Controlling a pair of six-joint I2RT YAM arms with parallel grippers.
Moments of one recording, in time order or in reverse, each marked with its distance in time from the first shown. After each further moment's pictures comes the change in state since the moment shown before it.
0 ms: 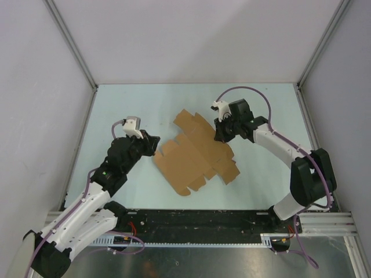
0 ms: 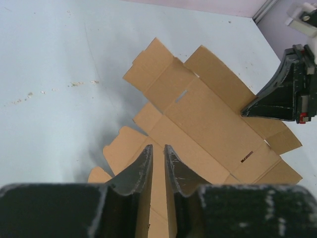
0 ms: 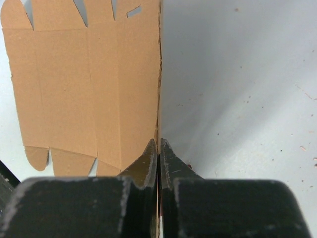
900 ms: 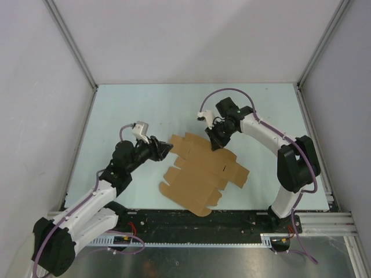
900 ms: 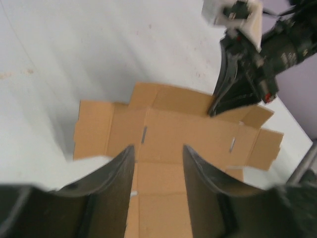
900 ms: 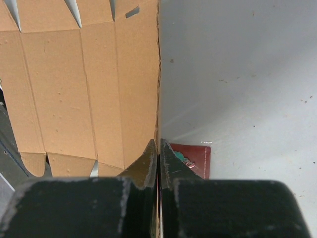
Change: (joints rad) left arm 0.054 0.095 -0.137 0.273 0.318 -0.031; right arm 0.057 0.205 0.250 -0.420 -0.086 -0.290
